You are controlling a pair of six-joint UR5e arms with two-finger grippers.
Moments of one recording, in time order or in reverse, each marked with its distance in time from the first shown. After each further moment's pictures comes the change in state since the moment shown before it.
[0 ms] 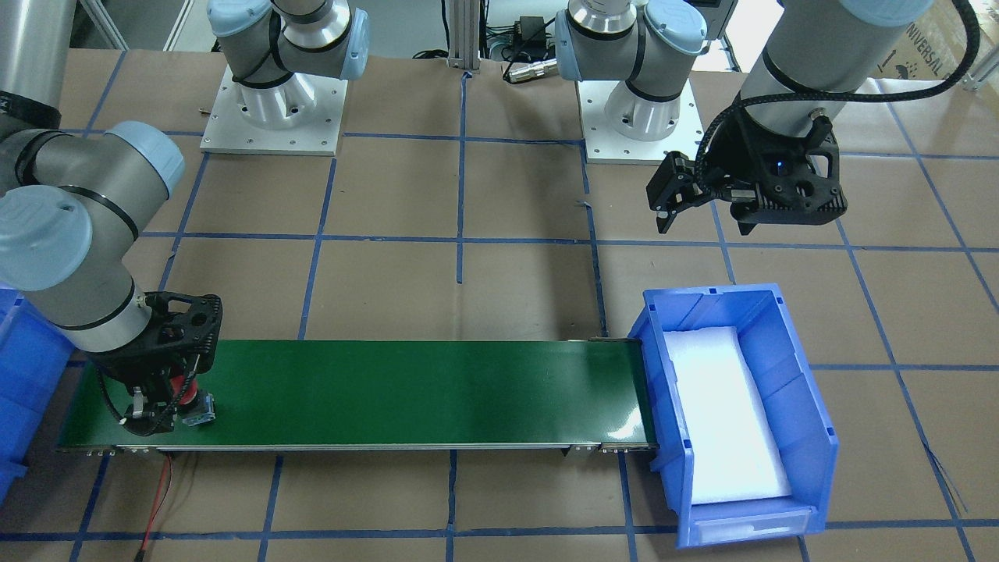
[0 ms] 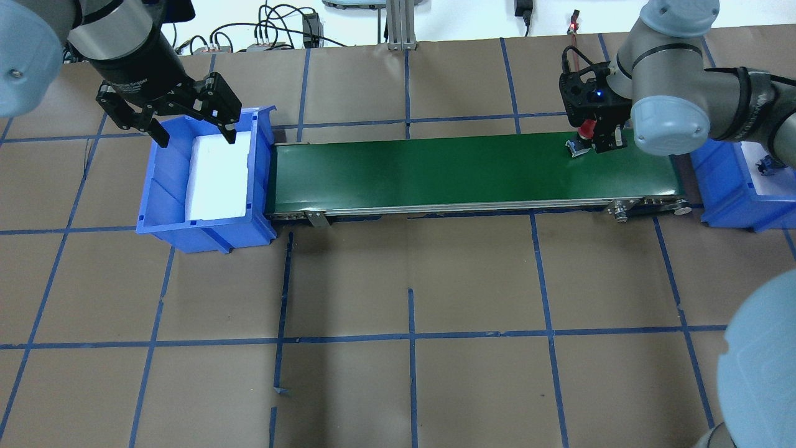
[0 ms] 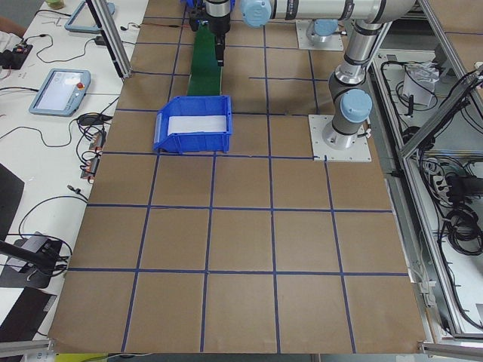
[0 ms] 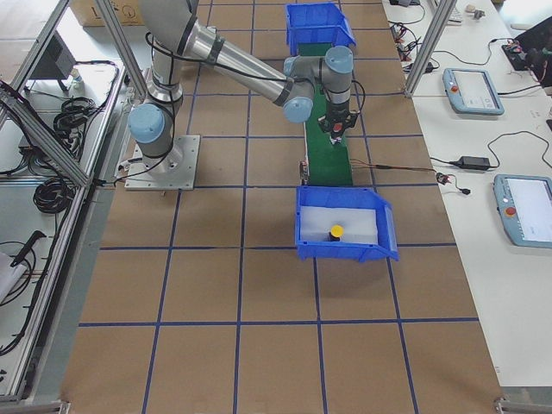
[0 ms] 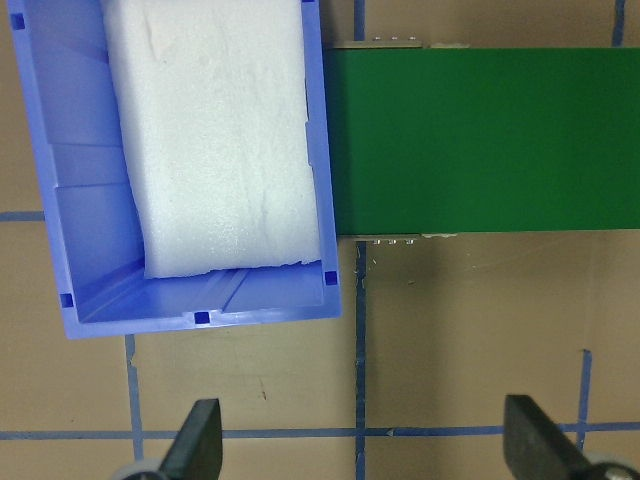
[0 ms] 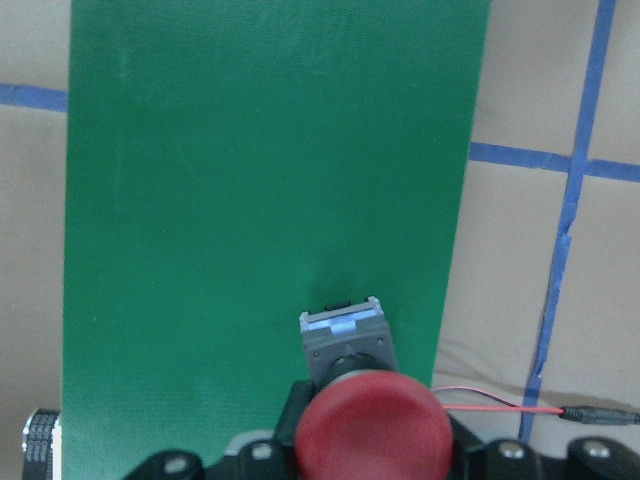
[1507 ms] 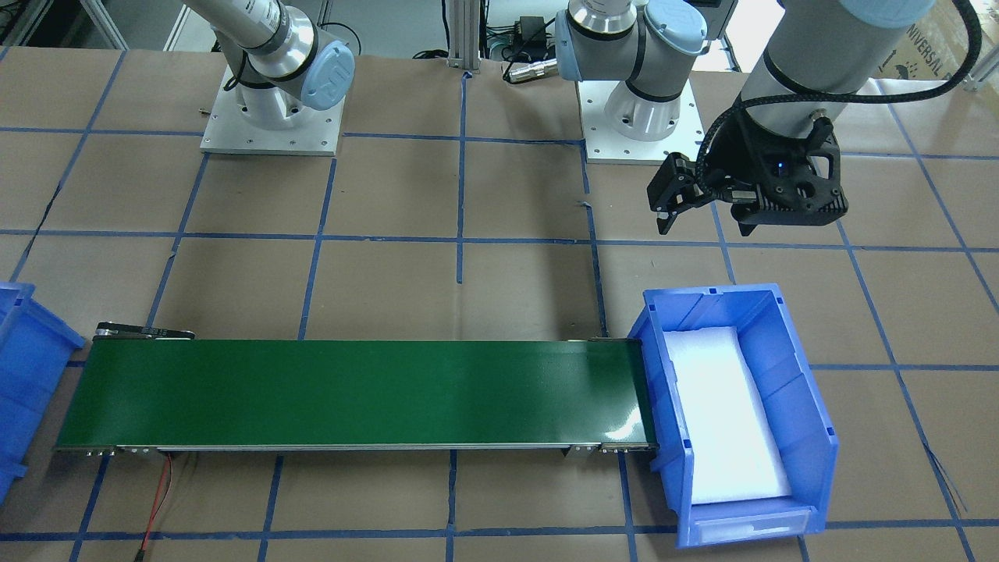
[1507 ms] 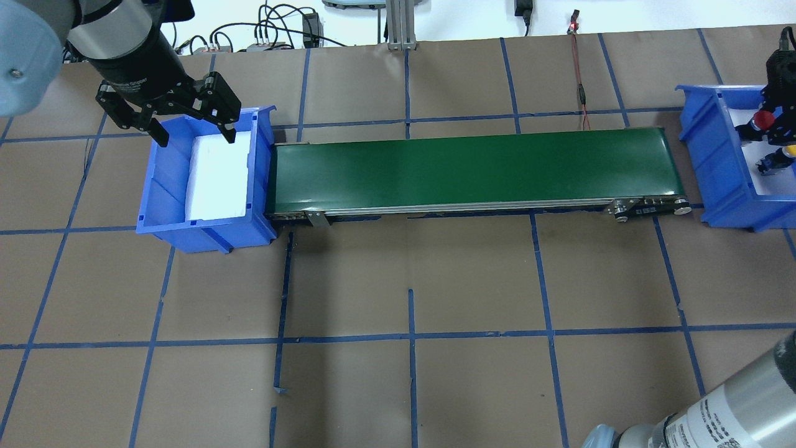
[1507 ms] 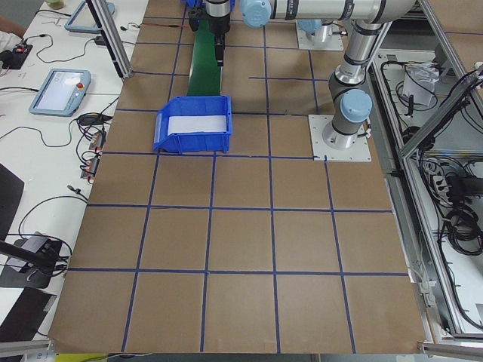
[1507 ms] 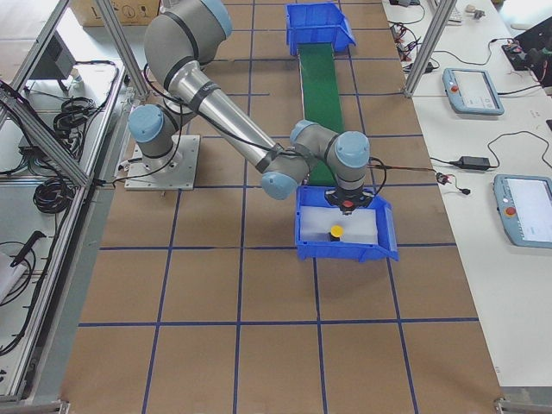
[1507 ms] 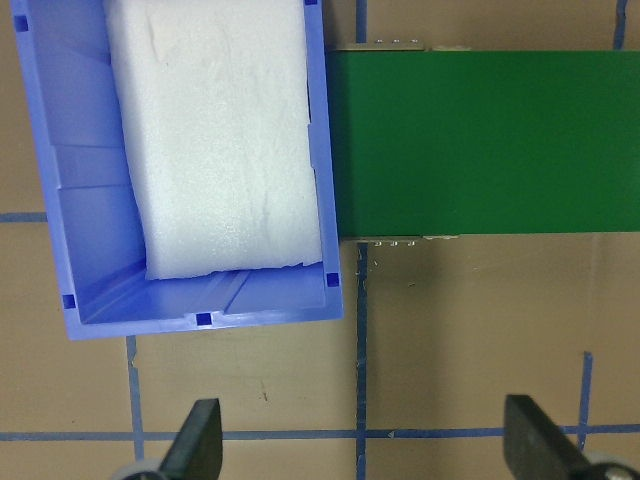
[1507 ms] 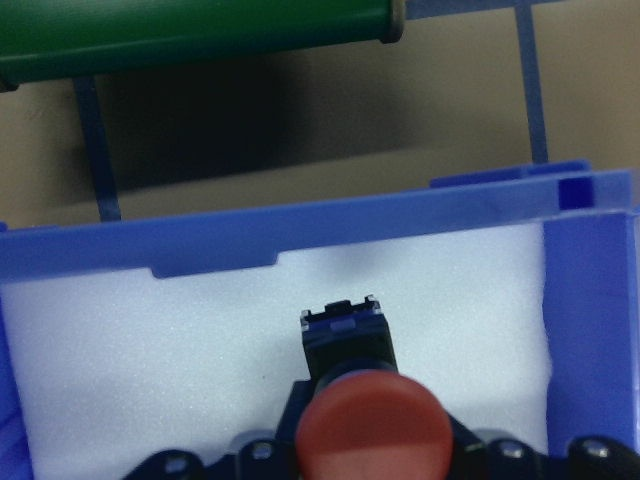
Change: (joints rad) left arm 0.000 -0.001 0.000 0.002 0.000 0.000; right arm -0.475 0.147 -0.195 0.117 0.125 -0.219
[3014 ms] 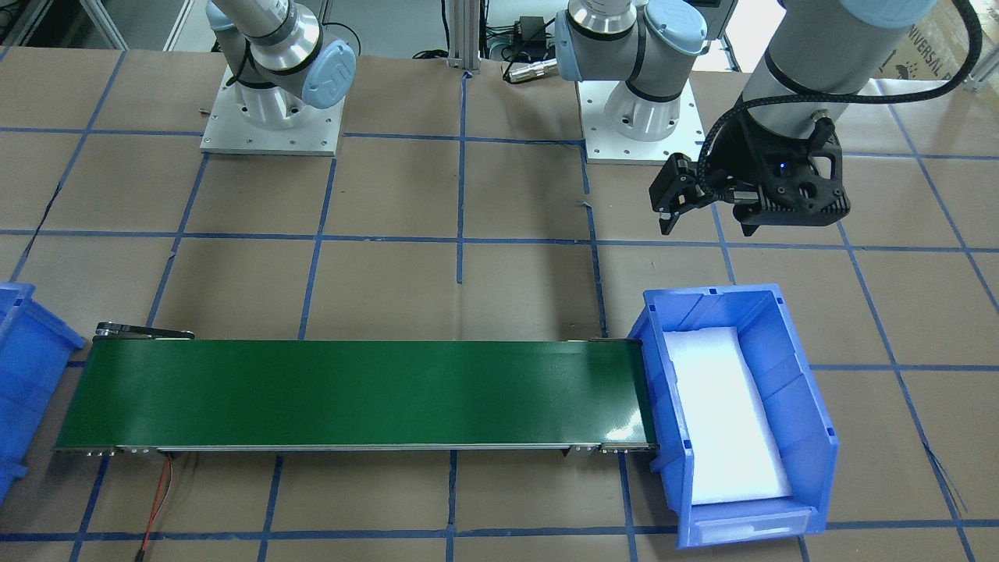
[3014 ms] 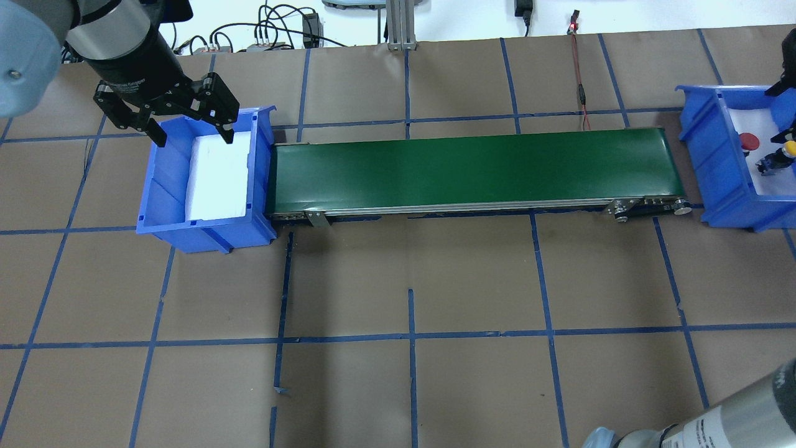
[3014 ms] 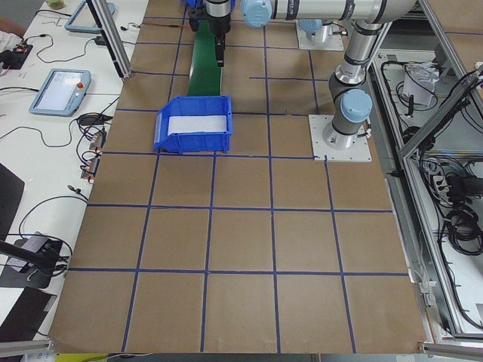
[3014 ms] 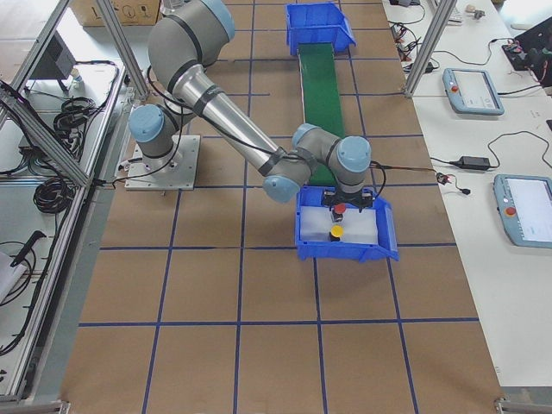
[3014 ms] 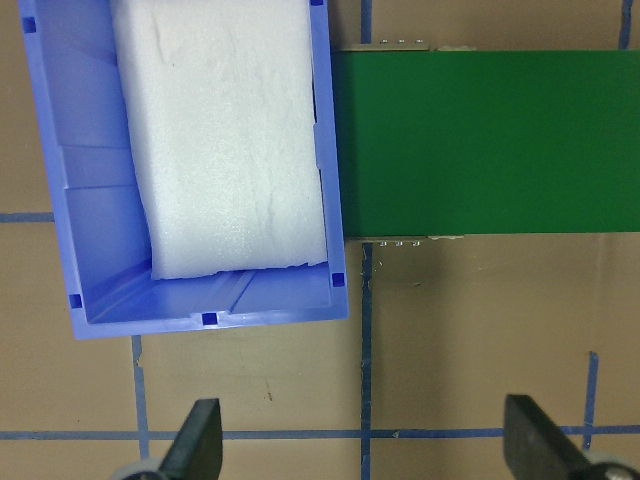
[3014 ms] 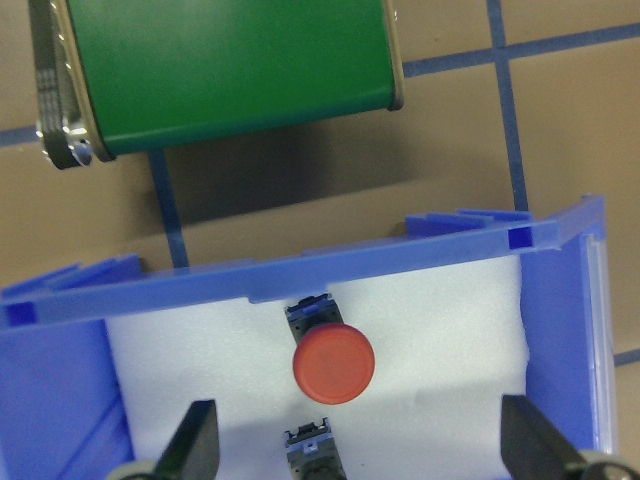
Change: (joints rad) left arm 0.001 0.002 -0.001 0.001 0.007 0.003; right arm 0.029 -0.156 -0.007 0.165 -0.026 0.102
